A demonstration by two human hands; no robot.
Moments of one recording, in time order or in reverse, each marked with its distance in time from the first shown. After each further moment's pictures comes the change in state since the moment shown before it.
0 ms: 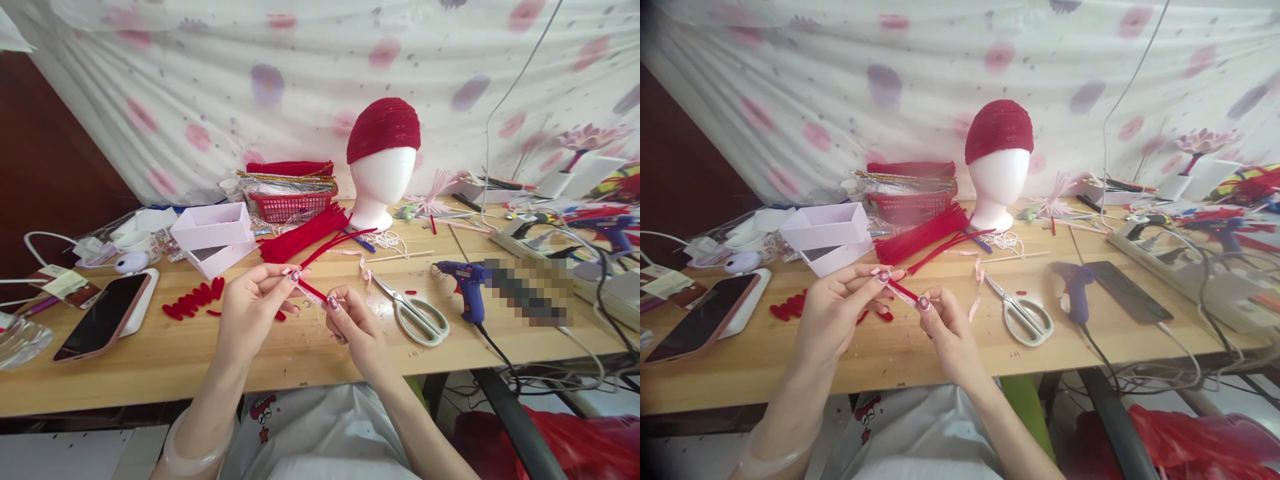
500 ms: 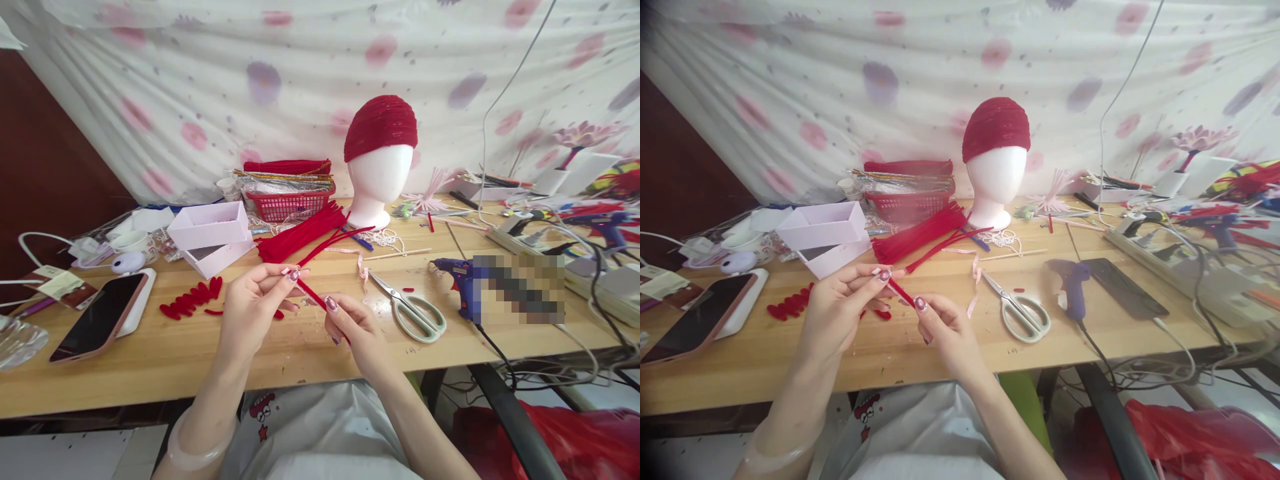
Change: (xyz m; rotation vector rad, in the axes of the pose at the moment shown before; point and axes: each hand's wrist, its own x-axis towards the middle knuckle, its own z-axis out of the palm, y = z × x) left_hand 0.000 -0.004 0.004 -0.021 0.003 -0.016; right_hand -0.001 0.000 -0.001 0.017 -0.009 0.025
